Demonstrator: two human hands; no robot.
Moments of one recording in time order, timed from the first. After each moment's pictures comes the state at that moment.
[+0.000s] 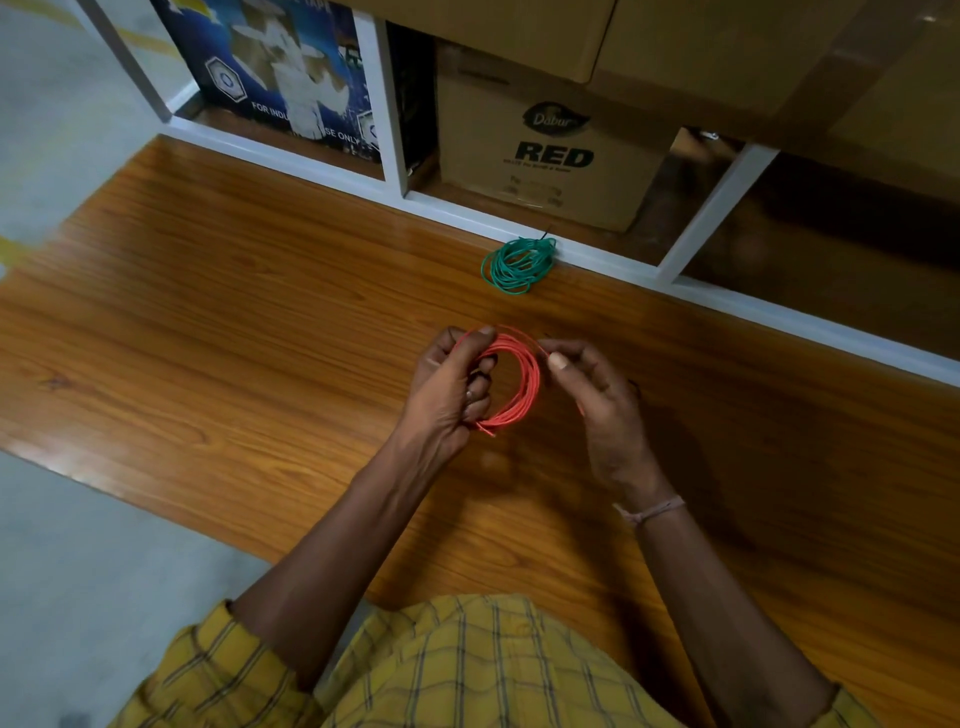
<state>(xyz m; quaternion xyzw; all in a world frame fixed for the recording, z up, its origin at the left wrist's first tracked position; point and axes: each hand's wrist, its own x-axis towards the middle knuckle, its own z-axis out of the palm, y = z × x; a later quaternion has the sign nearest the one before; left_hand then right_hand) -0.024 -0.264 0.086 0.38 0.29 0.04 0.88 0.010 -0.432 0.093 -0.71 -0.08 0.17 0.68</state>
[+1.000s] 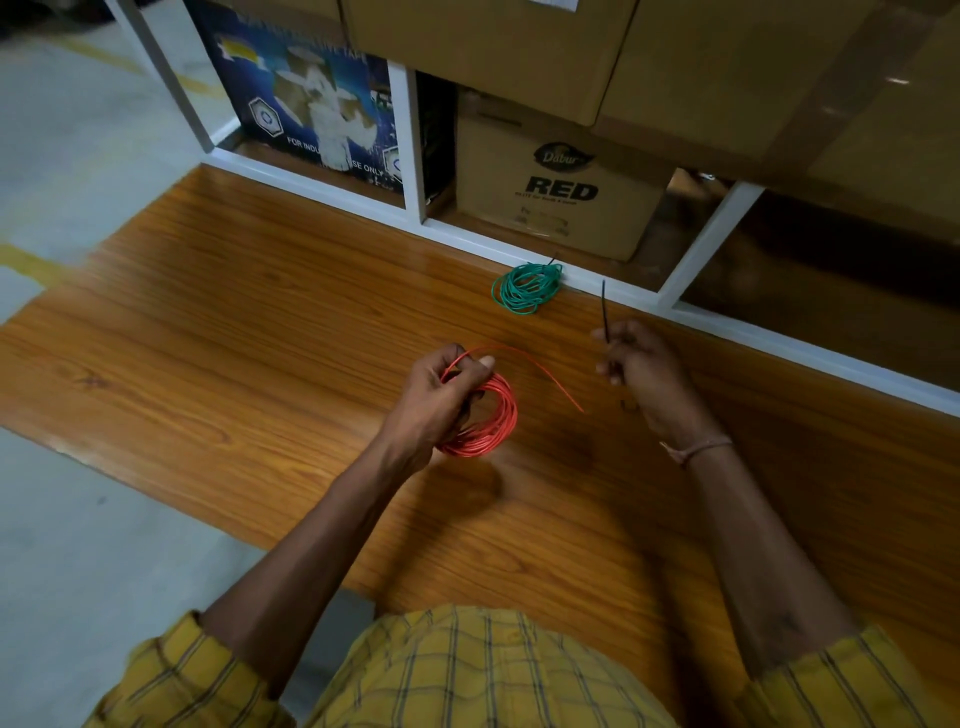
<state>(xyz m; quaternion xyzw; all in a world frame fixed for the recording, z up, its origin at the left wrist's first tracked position) -0.058 -0.241 0.102 0.64 0.21 0.04 0.74 0.071 -0.453 0.123 -0.83 -0.03 0.20 0.52</state>
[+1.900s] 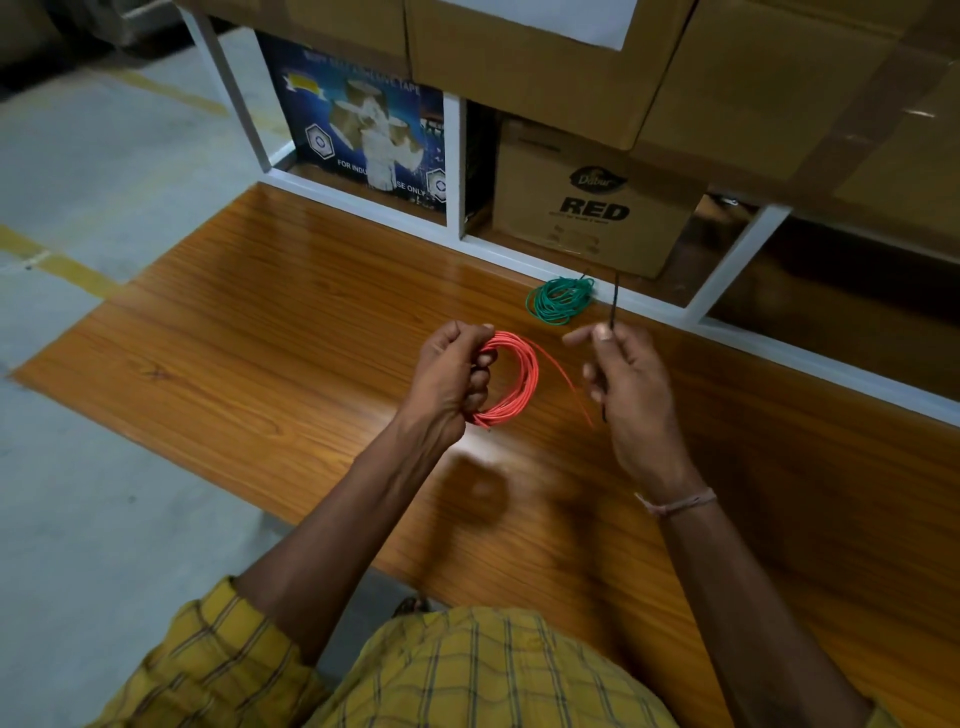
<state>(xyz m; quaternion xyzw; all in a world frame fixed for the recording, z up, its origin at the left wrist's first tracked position) -0.067 -0.219 0.136 0.47 0.28 0.08 0.84 -0.018 -0.397 0.159 -0.76 -0.11 0.08 0.64</state>
